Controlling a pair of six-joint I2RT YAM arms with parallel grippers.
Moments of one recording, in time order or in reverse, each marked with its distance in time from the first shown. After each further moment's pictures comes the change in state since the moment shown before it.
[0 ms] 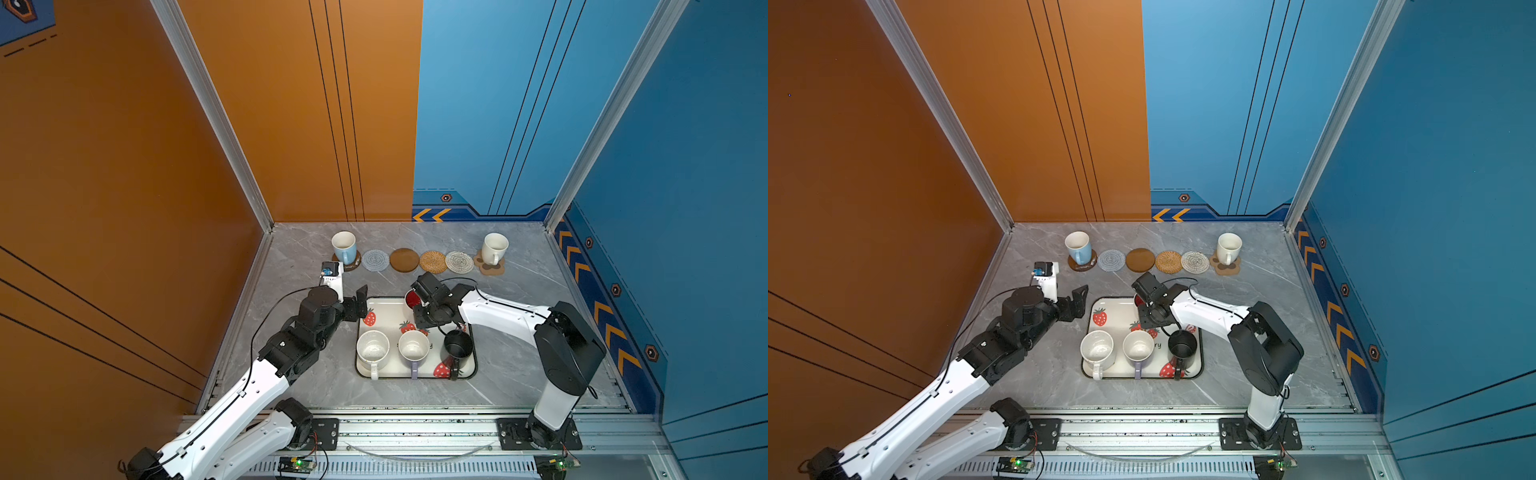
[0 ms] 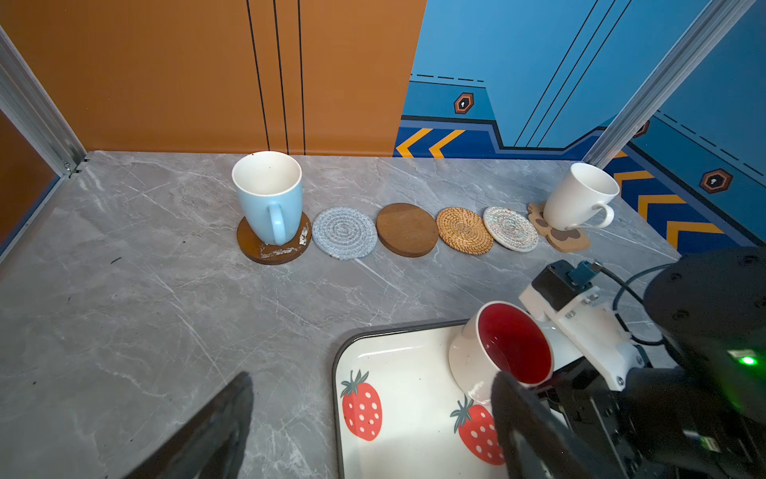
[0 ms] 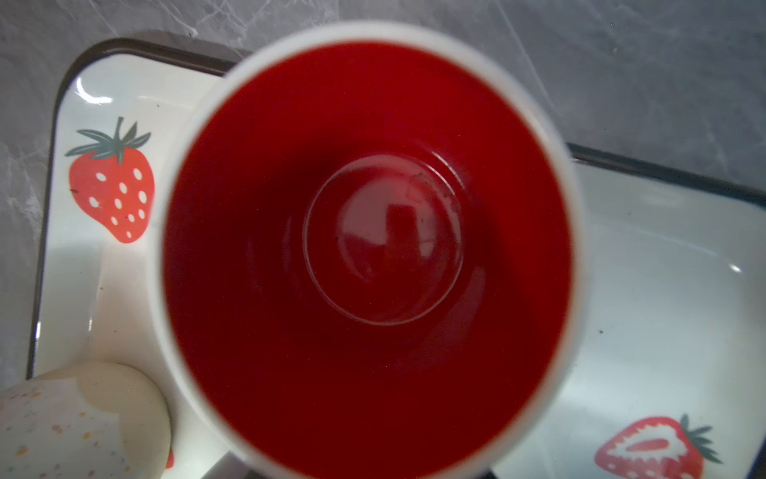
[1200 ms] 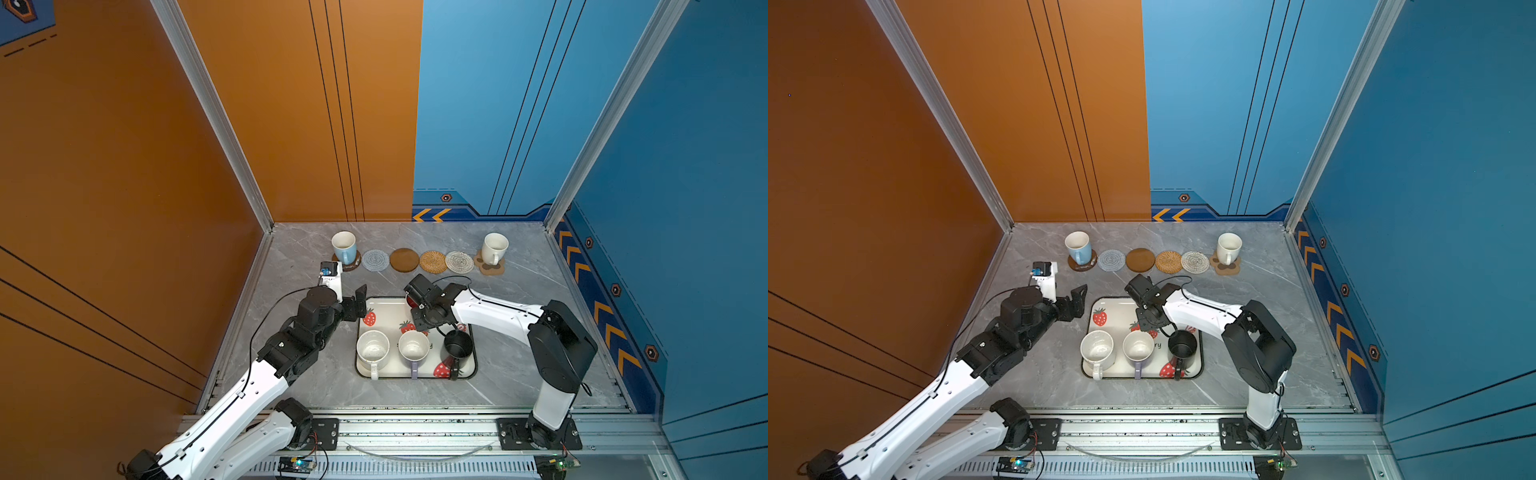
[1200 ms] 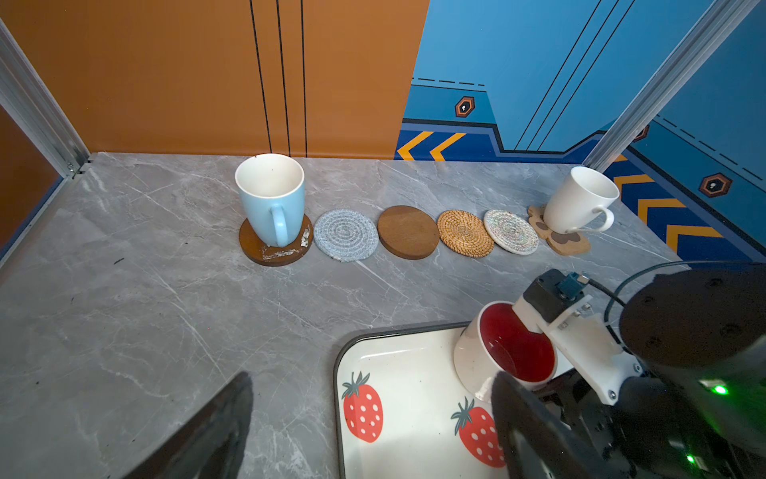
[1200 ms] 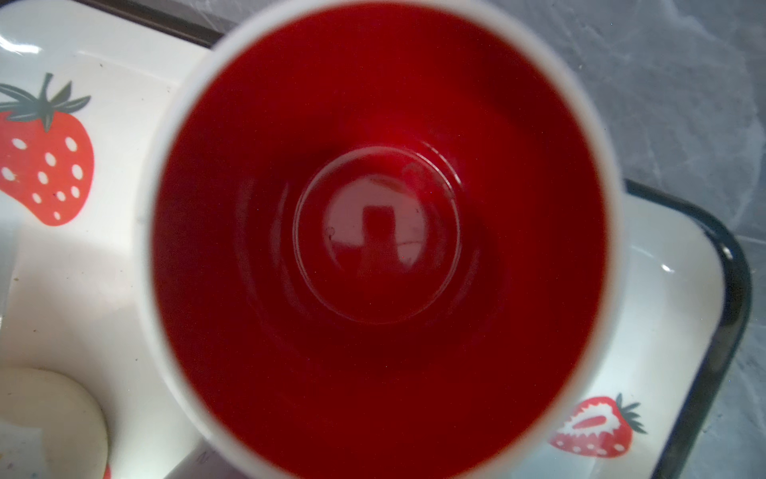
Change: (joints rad) left arm 0.005 -0.008 -0.001 0.000 0.000 0.000; right arm 0.042 0.029 0.054 -0.090 0.121 -0.053
